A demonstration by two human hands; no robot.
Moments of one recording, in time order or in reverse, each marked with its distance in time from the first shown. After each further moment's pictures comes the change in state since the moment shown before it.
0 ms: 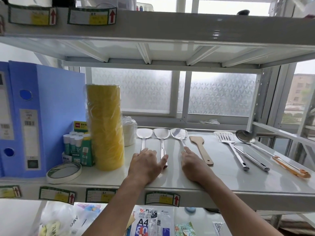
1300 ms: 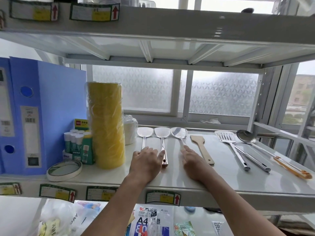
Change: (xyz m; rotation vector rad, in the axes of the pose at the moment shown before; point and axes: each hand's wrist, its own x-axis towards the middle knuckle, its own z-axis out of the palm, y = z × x) left_hand 0.004 -0.004 0.006 -0.046 0.017 0.034; right_hand 0.004 0.002 -0.003 0.004 -0.019 -0.031
